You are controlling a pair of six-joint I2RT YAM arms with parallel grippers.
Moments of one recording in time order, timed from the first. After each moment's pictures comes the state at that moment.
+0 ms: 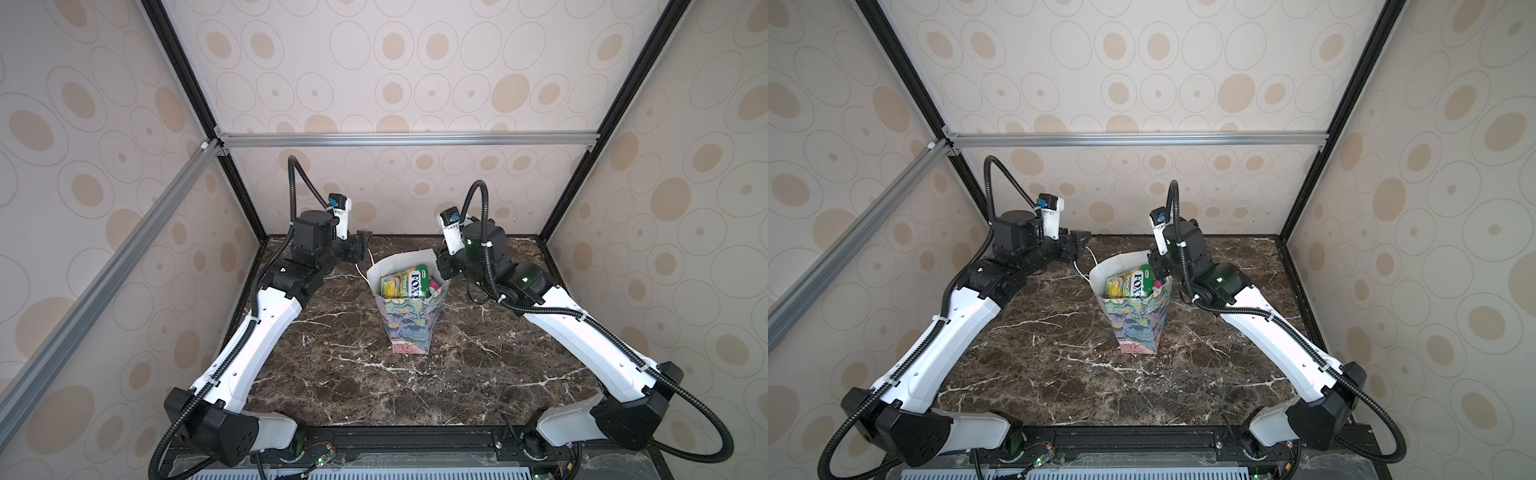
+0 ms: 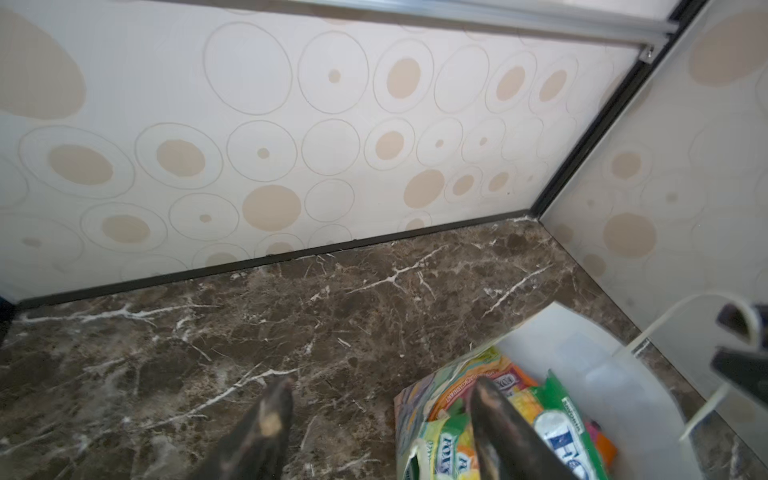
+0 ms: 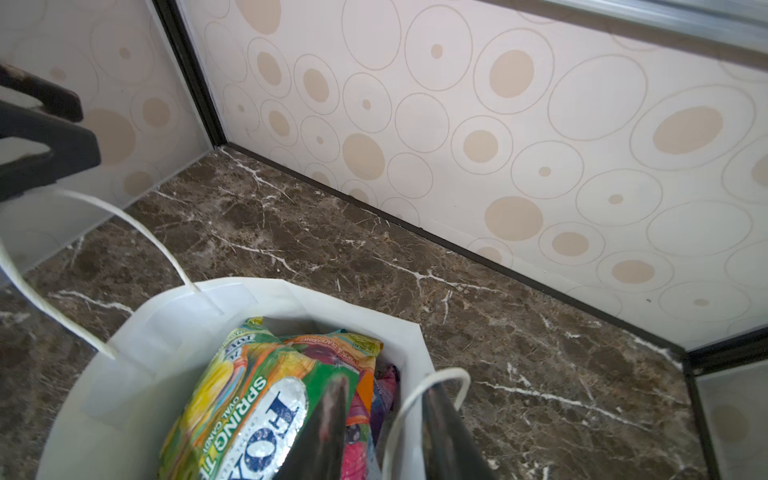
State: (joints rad) left arm -0.38 1.34 1.49 -0.47 0.01 -0.16; right arm 0.70 1.41 1.56 -0.58 0.29 0.02
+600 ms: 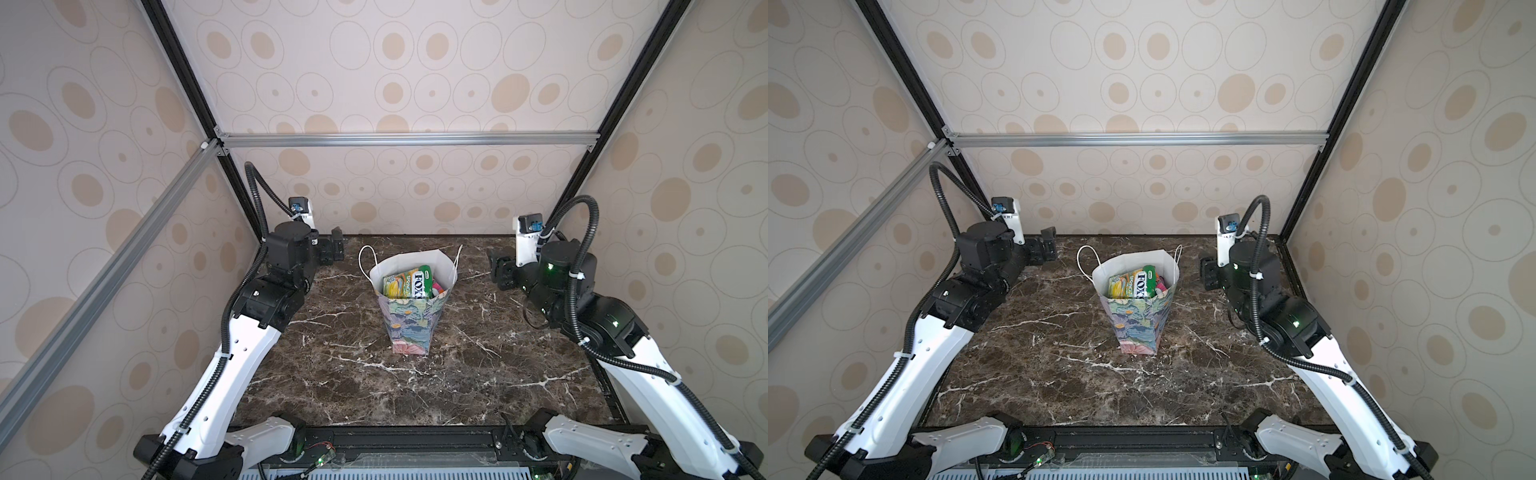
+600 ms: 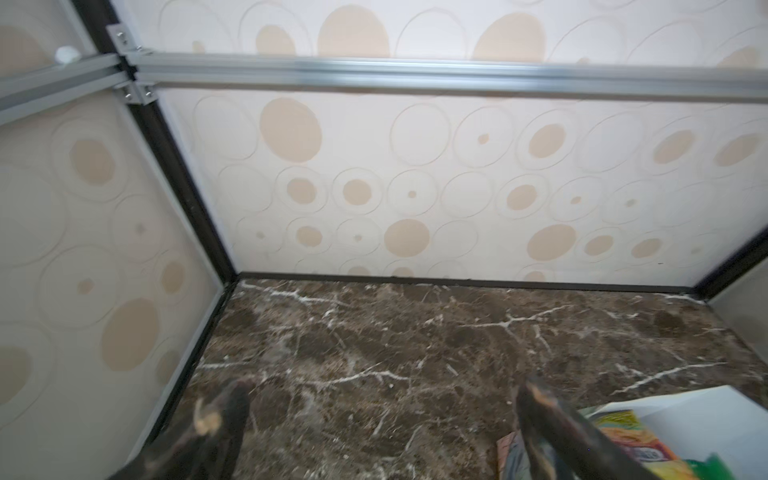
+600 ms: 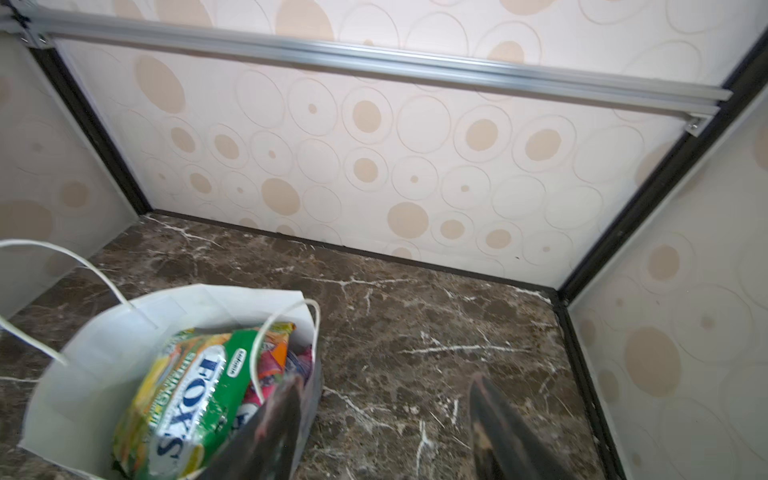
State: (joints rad) left arm -0.36 1.14 1.34 -0.49 -0.42 -0.15; right arm 0.60 1.01 1.37 -0.69 0.46 0.08
